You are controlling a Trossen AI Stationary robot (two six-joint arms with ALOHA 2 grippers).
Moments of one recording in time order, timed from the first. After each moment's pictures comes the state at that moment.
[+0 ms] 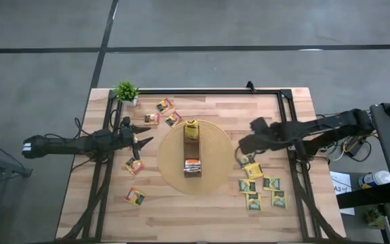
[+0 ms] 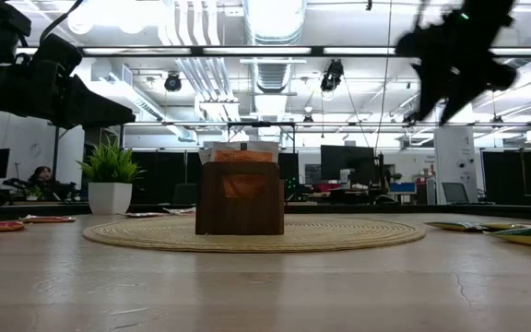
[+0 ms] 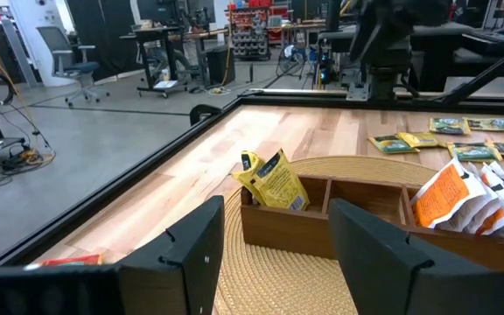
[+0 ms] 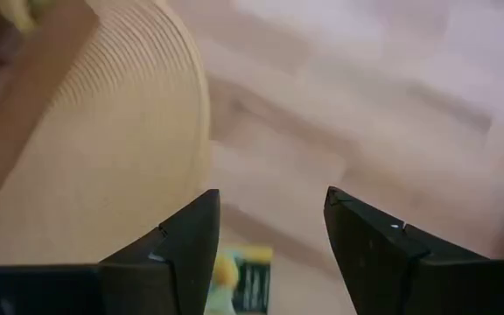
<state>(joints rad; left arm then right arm) 0.03 0.23 0.01 0.07 -0.33 0.03 0.14 1.21 0.95 -1.07 0.49 1.22</state>
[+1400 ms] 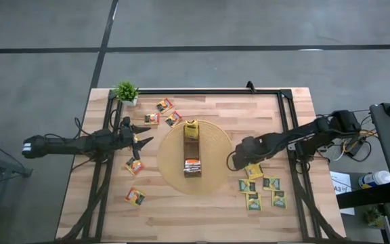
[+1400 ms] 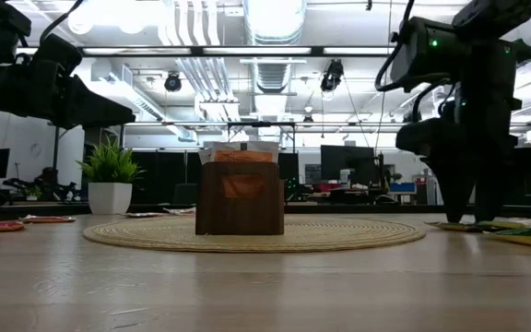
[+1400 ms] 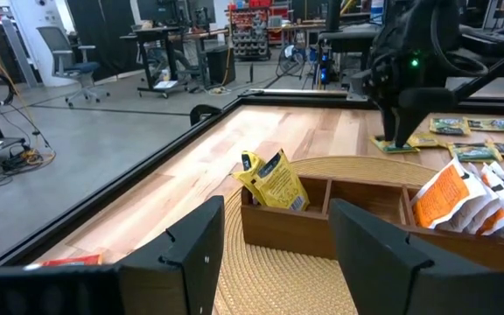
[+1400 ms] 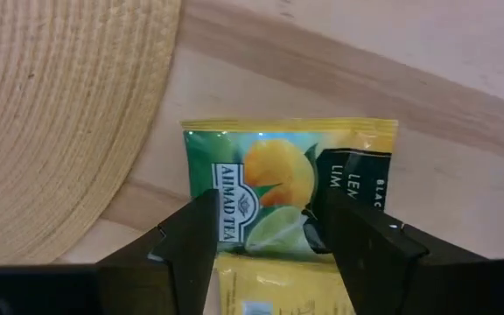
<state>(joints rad) 0.03 0.23 0.01 0.07 -0.33 0.03 0.11 1.45 0.66 -0.60 0.03 1.38</state>
